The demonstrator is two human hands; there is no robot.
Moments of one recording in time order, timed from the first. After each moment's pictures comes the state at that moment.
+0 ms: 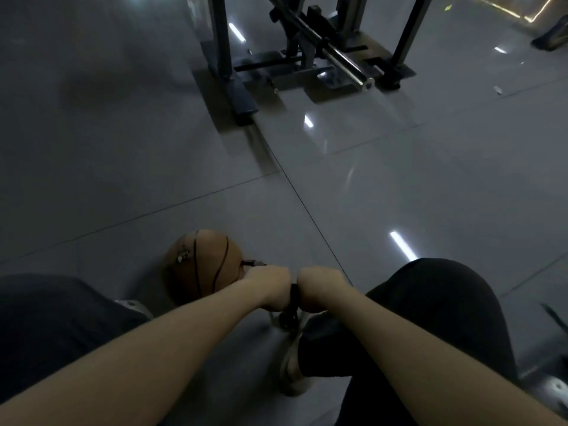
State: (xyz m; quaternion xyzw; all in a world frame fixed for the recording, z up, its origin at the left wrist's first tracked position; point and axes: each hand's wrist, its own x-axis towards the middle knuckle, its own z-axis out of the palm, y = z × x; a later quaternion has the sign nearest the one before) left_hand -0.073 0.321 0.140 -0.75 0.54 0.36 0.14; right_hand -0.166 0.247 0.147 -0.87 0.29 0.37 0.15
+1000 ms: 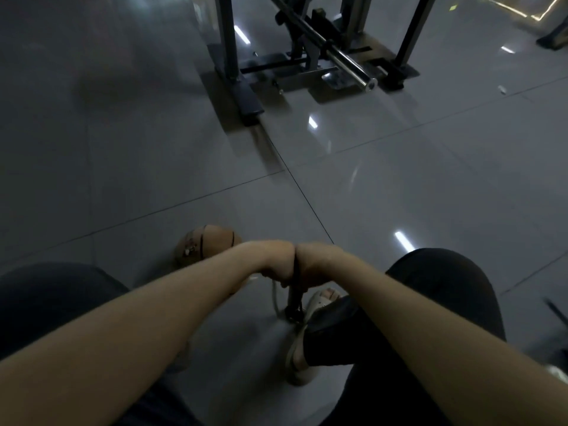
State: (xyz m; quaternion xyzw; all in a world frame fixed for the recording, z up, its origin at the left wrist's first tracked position) left_hand -0.057 0.312 0.191 -0.77 0.47 0.42 0.10; right_hand -0.140 0.247 0.187 -0.87 0.22 0.42 0.17
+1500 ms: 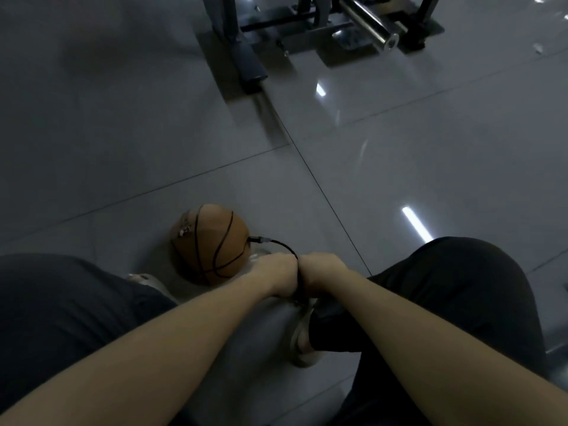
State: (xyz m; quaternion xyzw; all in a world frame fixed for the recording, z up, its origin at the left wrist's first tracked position) left_hand -0.077 0.336 0.118 -0.76 0.53 0.36 0.09; right_hand -0.155 0.253 0.106 -0.88 0.21 0.40 0.14
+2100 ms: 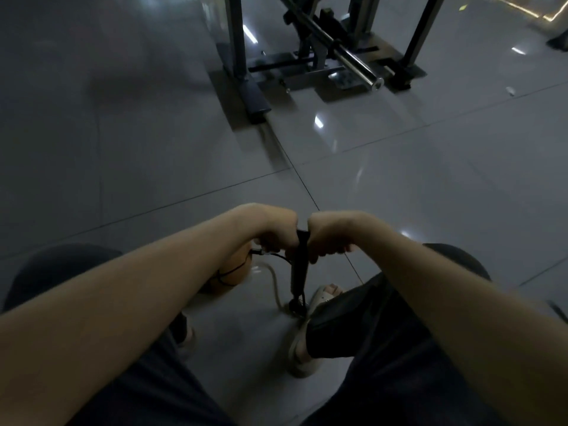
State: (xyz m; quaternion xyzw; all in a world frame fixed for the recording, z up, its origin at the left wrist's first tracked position) left_hand -0.037 0.303 0.247 -0.76 0.46 0.45 0.10; right_hand -0.140 0.228 0.262 -0.84 0.28 0.38 0.27
